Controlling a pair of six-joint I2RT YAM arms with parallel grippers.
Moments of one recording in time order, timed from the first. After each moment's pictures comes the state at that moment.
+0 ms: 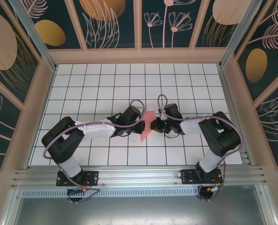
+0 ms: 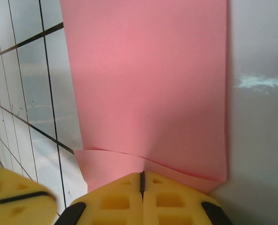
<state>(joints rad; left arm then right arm) -0.85 1.68 0.87 -0.03 0.10 -0.61 0.53 1.67 0.60 0.18 -0.51 0.75</state>
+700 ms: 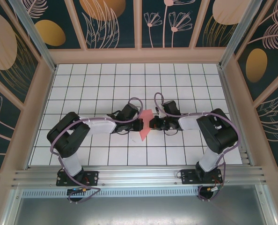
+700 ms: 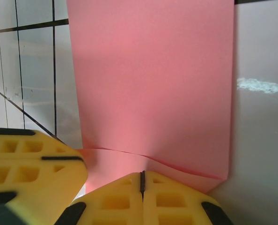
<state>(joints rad) -0.78 1.78 0.88 -0.01 0.20 -0.64 0.52 1.71 0.69 0.09 -0.55 0.62</state>
